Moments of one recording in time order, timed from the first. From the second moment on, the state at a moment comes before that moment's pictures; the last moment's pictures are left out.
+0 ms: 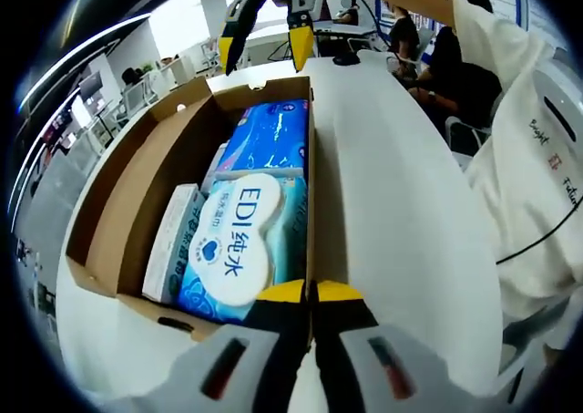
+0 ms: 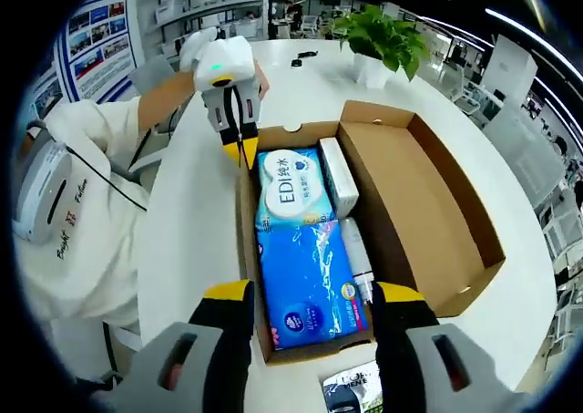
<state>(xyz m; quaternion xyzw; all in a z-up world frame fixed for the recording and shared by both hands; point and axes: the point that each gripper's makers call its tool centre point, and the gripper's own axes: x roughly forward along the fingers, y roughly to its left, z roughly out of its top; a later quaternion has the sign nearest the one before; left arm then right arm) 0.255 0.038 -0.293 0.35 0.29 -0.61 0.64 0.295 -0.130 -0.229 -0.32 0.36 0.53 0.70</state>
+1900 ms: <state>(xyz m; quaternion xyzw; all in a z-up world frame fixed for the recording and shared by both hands) 0.255 0.037 -0.293 0.34 0.30 -0.61 0.65 0.291 -0.115 -0.304 -0.43 0.45 0.53 0.57</state>
